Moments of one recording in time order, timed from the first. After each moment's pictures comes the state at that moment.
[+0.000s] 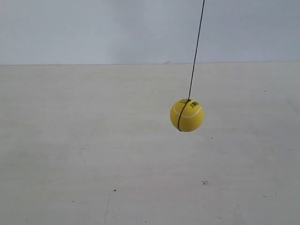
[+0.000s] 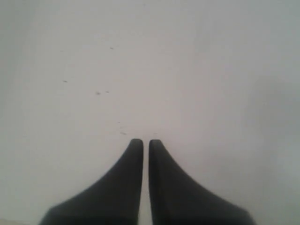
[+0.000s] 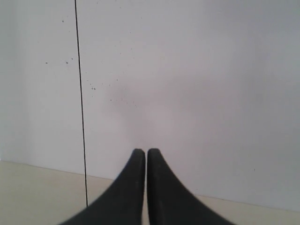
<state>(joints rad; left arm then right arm) -0.05 0.05 -0.25 0.06 -0.09 -0.40 0.23 0.28 -0.17 -0.62 -0.33 0.69</state>
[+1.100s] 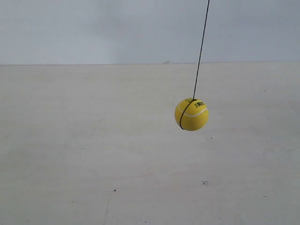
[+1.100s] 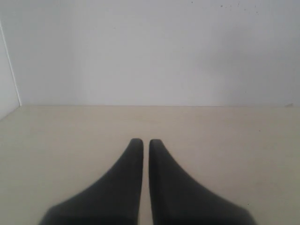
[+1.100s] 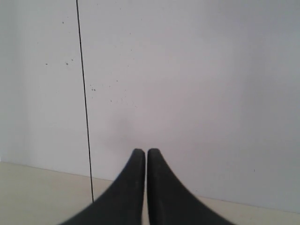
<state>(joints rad) 0.08 0.00 0.00 0.05 0.14 -0.01 0.23 0.28 -0.17 -0.62 -0.33 0.69</state>
